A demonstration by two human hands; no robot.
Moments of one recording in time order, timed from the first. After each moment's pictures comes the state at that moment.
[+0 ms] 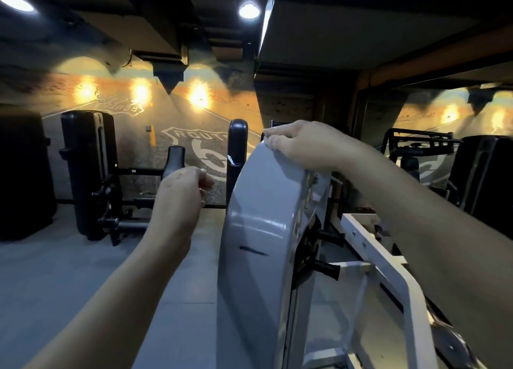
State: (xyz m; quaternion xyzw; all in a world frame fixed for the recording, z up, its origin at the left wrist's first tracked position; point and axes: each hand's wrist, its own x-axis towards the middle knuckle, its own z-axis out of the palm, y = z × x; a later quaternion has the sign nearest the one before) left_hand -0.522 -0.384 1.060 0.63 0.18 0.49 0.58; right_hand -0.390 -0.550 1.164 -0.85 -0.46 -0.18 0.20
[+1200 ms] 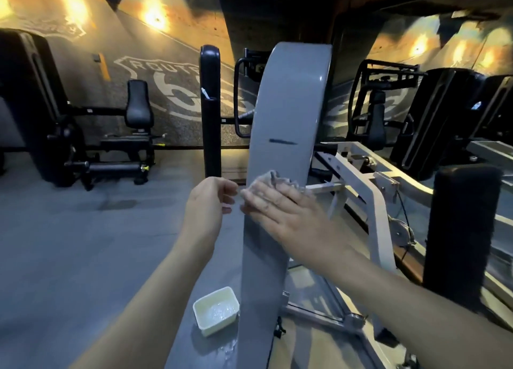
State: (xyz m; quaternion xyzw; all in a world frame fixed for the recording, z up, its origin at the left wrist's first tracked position) left_hand -0.583 -0.392 0.913 0.65 0.17 0.32 0.67; right_hand -0.493 -0.572 0.896 -0.69 -0.56 -0.43 -0.13
